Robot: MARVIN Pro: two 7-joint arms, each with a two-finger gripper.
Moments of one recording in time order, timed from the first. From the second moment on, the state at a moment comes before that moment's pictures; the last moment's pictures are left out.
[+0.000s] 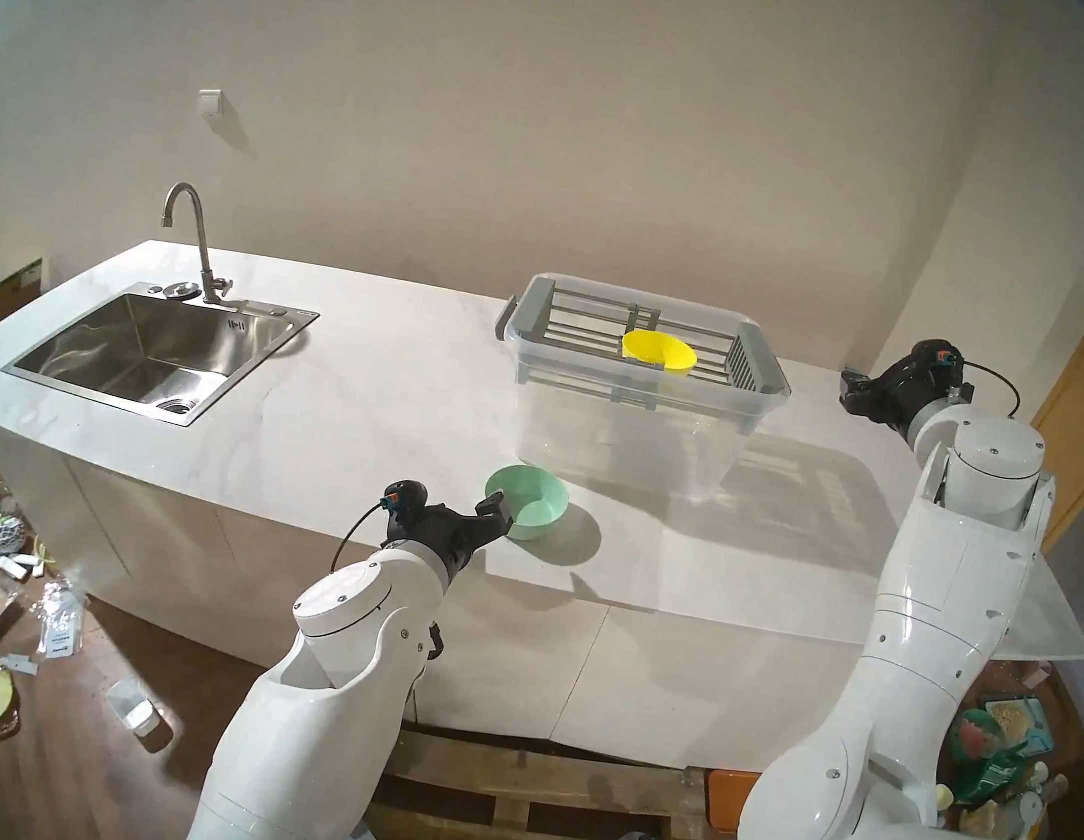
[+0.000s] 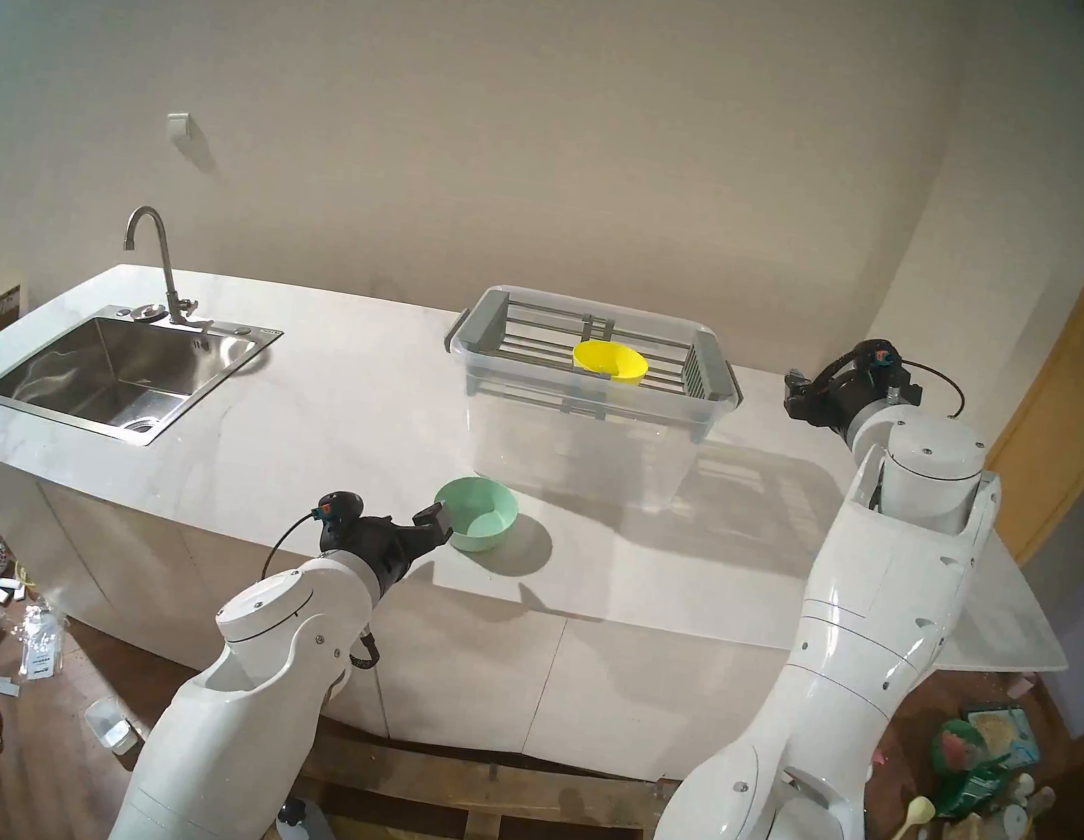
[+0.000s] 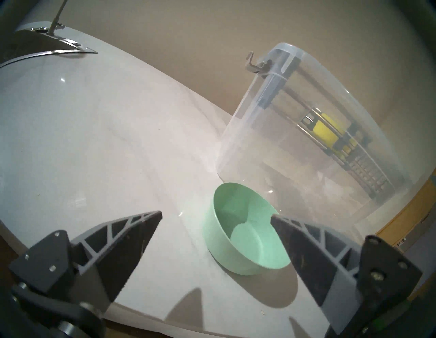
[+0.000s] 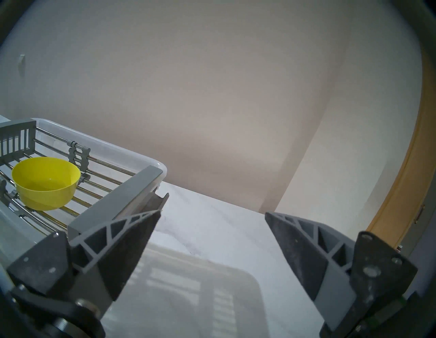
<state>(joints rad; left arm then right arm) 1.69 -1.57 -1.40 -1.83 -0.58 0.34 0.24 -1.01 -1.53 2.08 -1.65 -0.64 0.41 0.70</state>
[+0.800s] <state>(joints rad) 1.62 -1.57 -1.35 -1.68 -0.61 0.28 0.21 -1.01 -1.53 2.08 -1.65 -0.64 0.41 0.70</state>
